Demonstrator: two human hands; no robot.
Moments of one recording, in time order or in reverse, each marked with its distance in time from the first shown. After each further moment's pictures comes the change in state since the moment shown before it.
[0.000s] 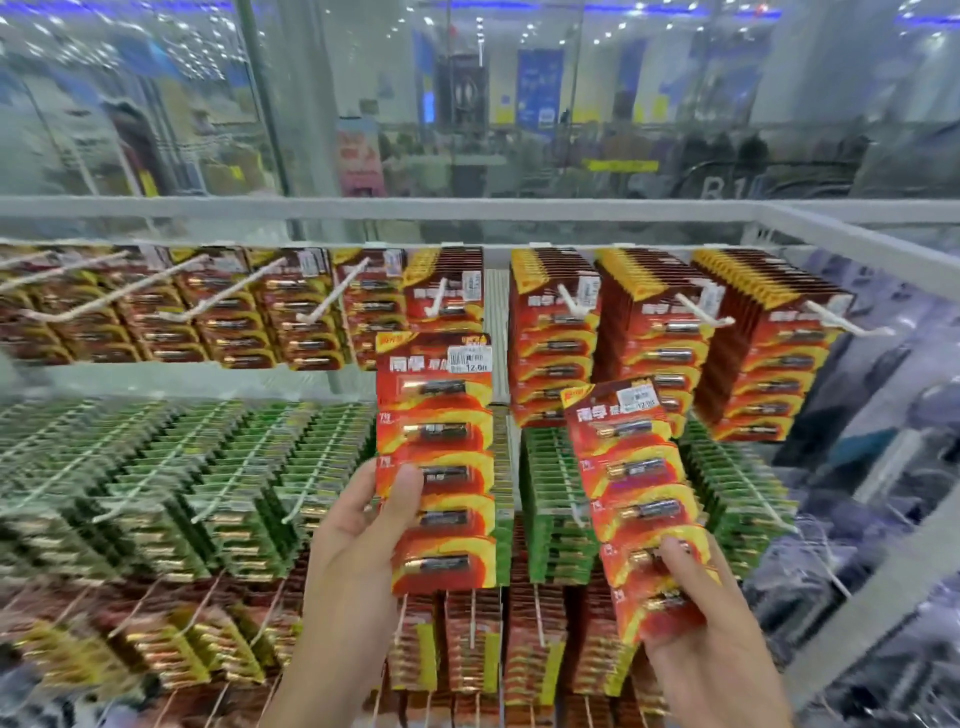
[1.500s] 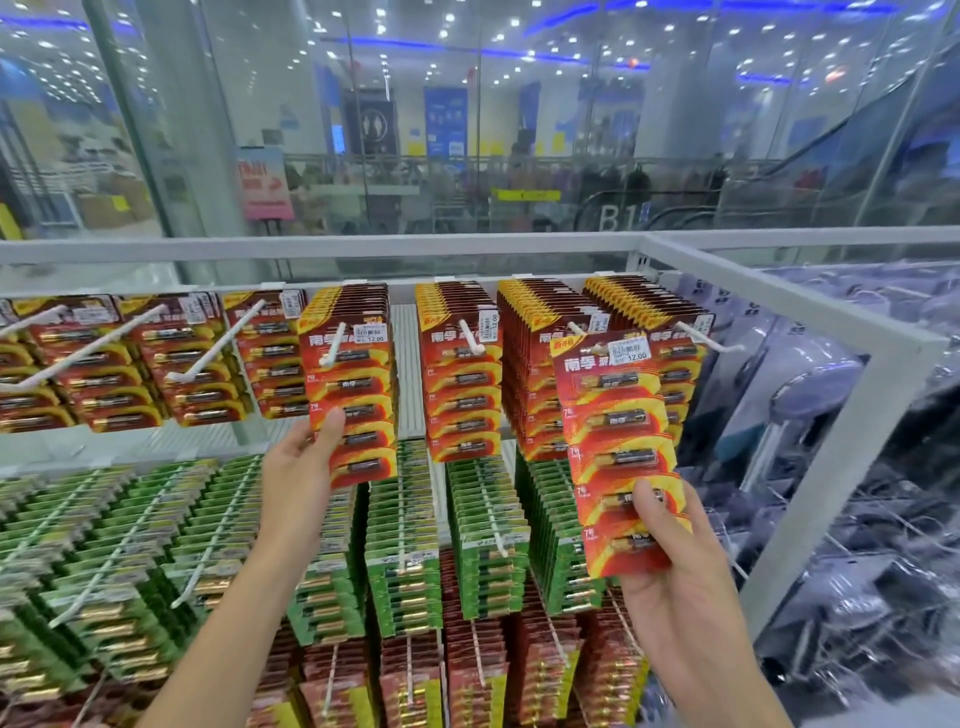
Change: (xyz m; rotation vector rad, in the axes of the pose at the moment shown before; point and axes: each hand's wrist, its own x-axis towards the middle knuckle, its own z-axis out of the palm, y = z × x) left_hand 0.142 -0.015 0.017 0.218 0.022 0.166; right_hand 0.015 -0.049 0.001 -0.007 -0.087 -0.269
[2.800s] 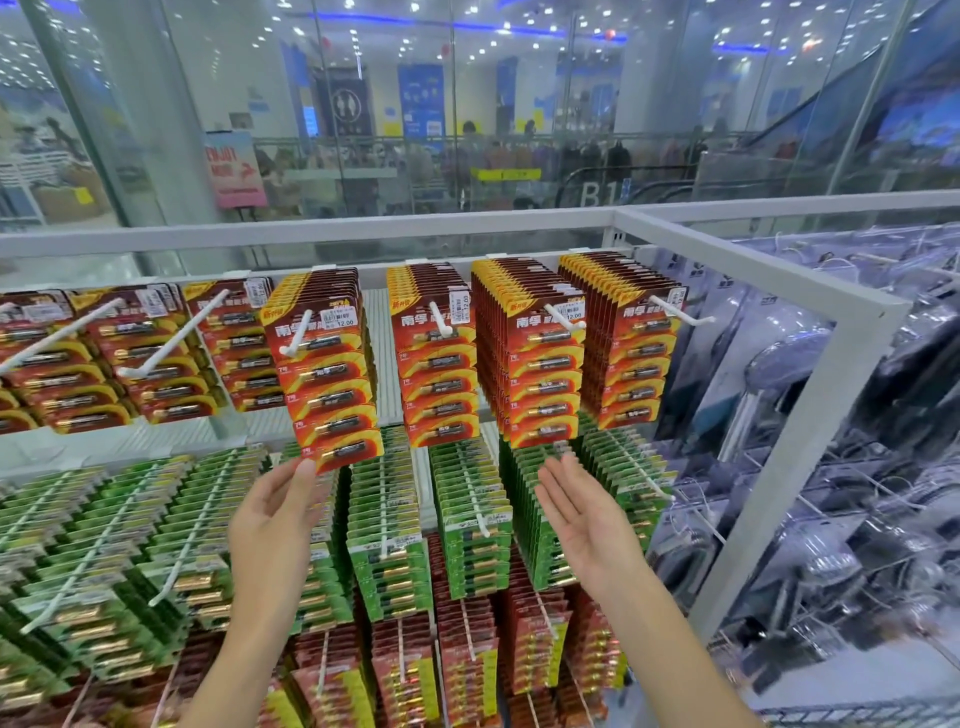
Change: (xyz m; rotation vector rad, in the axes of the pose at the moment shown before) left_hand -0.039 -0.037 -0.021 0.138 0.101 -0.017; right_hand 0.078 0.053 -0.041 -0.083 0.111 0.207
